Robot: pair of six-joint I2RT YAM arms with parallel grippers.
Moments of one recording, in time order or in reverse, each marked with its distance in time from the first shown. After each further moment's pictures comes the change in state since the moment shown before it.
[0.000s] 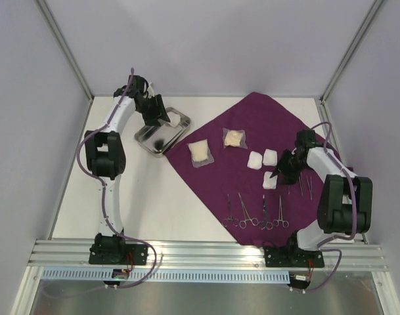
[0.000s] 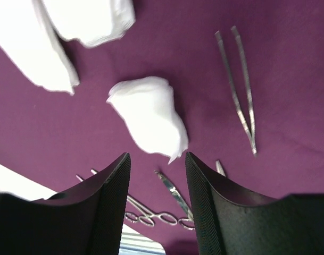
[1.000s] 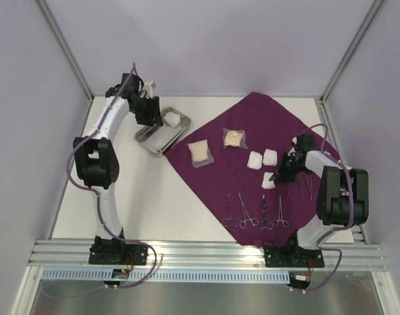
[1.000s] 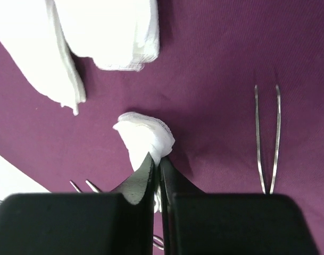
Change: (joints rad) left arm 0.000 -0.219 -0.151 -0.074 -0.039 0.320; right arm -0.046 0.103 -0.087 0.233 -0.142 -0.115
